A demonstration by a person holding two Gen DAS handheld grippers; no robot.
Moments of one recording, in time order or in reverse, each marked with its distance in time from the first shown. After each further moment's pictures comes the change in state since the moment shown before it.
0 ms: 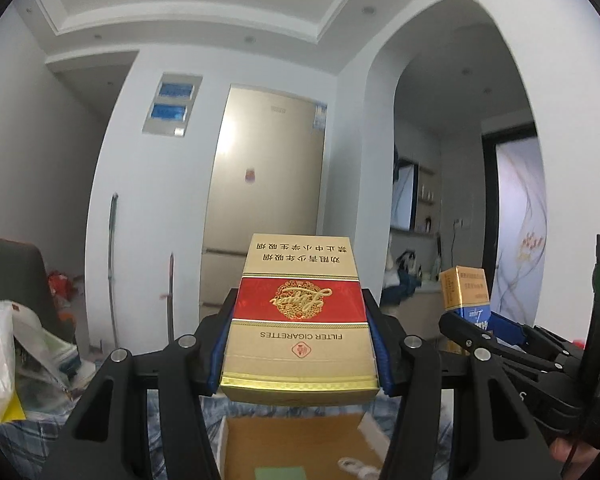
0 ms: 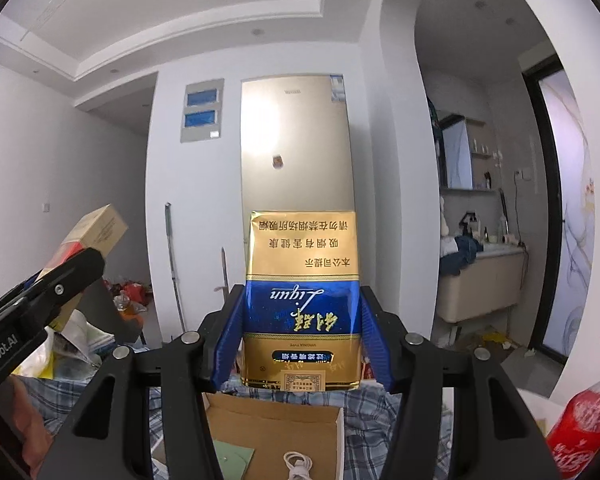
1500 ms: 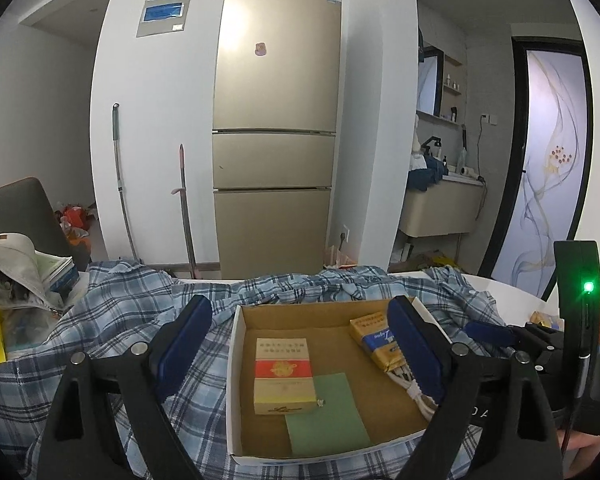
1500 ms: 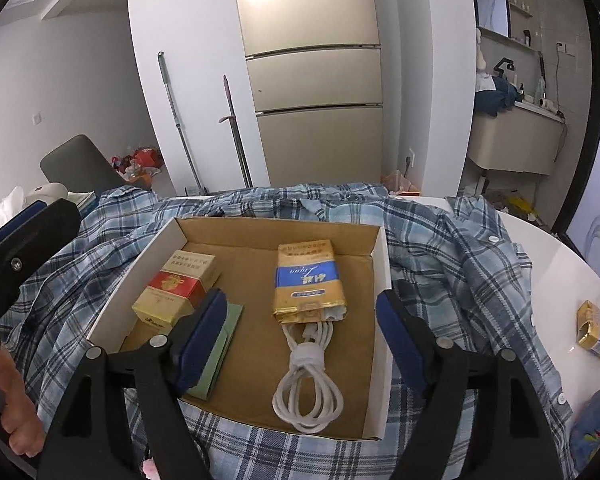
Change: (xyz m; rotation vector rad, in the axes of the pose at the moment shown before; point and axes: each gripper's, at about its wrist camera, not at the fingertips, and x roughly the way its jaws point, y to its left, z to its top) left arm 0.079 0.015 -0.085 0.034 0.402 0.072; right arm 0.102 -0.014 -0.120 0.036 0.598 0.075
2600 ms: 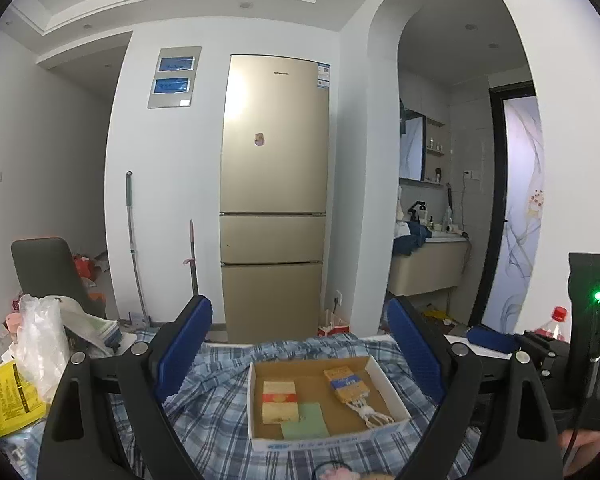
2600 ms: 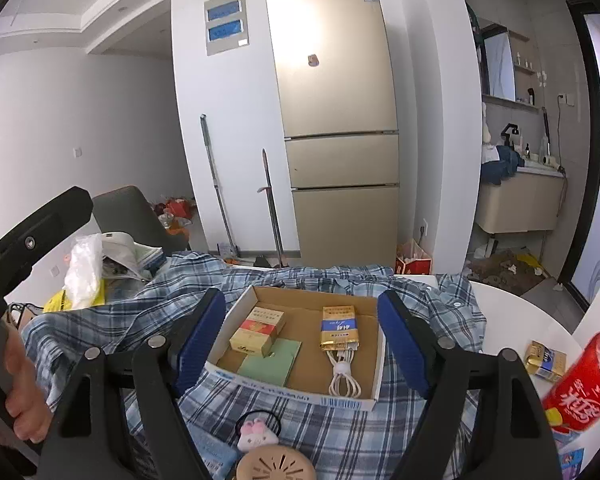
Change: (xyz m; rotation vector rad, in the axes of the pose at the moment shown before) left arm -0.187 -0.019 0.051 0.021 -0.231 -0.010; right arm -0.174 0.025 0.013 -0.052 -0.242 0.090
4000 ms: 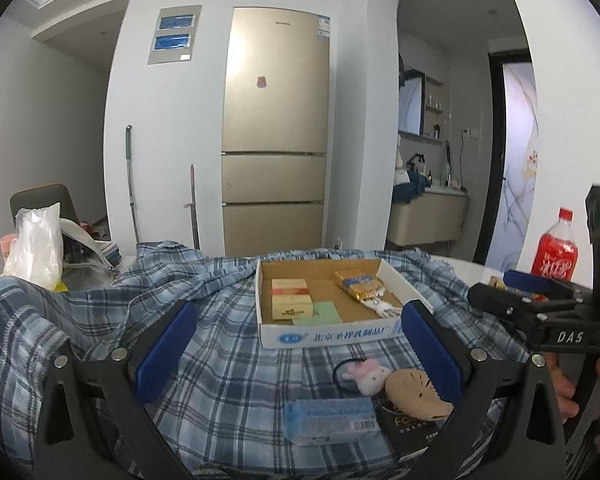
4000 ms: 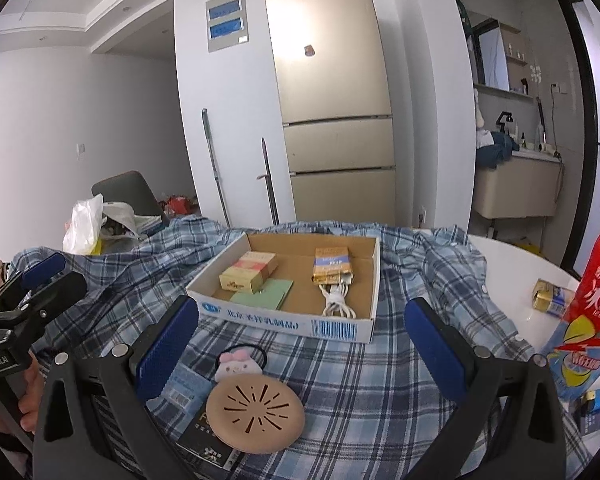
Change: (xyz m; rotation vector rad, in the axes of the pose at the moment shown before) left arm -0.006 0.019 -0.136 0.013 0.141 -0.007; right arm 0.002 -0.018 -0.104 0.008 -0.002 0.014
